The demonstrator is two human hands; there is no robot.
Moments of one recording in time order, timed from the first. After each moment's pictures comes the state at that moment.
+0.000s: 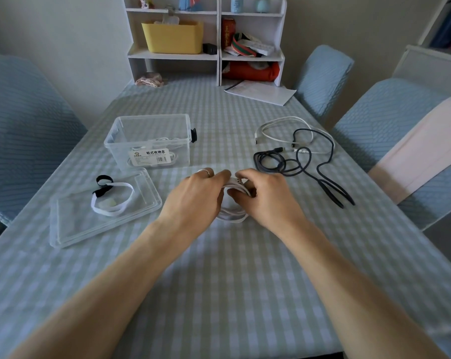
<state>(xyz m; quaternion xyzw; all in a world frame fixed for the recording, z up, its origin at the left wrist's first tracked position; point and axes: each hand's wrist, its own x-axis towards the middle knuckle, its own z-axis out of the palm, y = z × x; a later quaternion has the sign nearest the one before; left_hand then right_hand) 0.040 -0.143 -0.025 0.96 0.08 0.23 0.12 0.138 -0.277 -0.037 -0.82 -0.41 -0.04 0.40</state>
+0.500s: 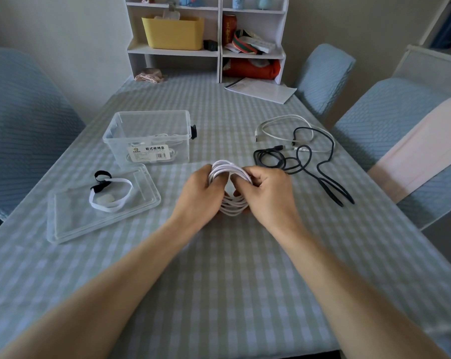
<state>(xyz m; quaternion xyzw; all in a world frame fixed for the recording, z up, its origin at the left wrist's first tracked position) 0.050 -0.156 -0.025 0.81 0.22 0.23 0.50 0.129 -0.267 -0.037 -0.78 -0.32 -0.04 0.54</state>
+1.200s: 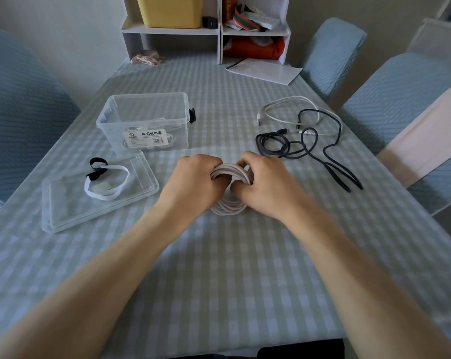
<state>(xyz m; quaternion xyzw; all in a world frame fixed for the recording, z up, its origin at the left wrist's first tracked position) 0.044 -0.143 -0.025 0.91 0.15 0.23 0.29 0.130 -0.277 -0.023 -0.84 -0.40 0.05 0.35</state>
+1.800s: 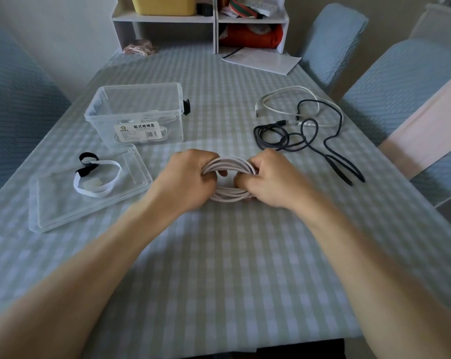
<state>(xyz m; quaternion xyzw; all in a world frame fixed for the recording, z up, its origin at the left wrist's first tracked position) 0.039 -0.136 -0.019 0.93 0.13 0.16 0.31 0.144 -0.281 -0.024 -0.85 -0.36 0.13 0.36</state>
